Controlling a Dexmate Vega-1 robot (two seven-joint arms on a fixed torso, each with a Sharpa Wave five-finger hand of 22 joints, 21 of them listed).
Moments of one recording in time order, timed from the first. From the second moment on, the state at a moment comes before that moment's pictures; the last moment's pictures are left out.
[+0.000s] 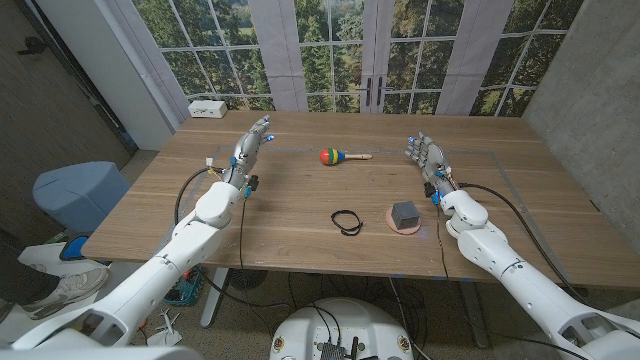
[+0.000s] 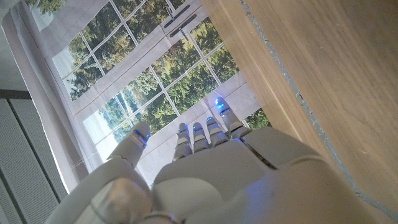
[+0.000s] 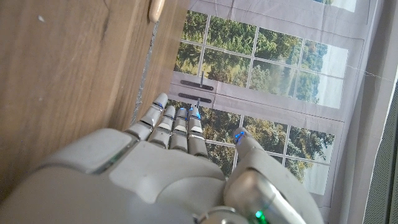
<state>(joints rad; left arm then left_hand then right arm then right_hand) 0.90 0.58 0.39 -1.45 -0.39 -0.38 0.15 0.08 0.10 0.73 -0.02 0.21 0.09 -0.03 0.20 0.17 0.02 -0.02 0.21 0.17 0.02 -0.03 0.20 0.17 -0.09 -0.04 0.81 0.16 -0.92 -0.48 -0.37 -1.35 0.63 0.33 -0.06 0.27 0.16 0.46 0.05 0.20 0.34 0.08 0.19 0.18 0.25 0.06 0.21 0.24 0.13 -0.01 0.24 0.39 0.11 -0.04 0.63 0.16</state>
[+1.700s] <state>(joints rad) 0.84 0.80 0.50 -1.70 0.27 -0.30 0.16 0.09 0.10 0.74 -0.08 0.20 0.14 -0.06 0.19 0.17 0.07 -0.06 0.21 0.17 0.07 -0.04 0.20 0.17 -0.01 -0.02 0.79 0.17 -1.04 -0.49 -0.34 -1.48 0.56 0.38 -0.20 0.30 0.16 0.47 0.01 0.18 0.37 0.08 0.20 0.18 0.28 0.06 0.22 0.23 0.14 -0.01 0.25 0.39 0.13 -0.04 0.60 0.17</state>
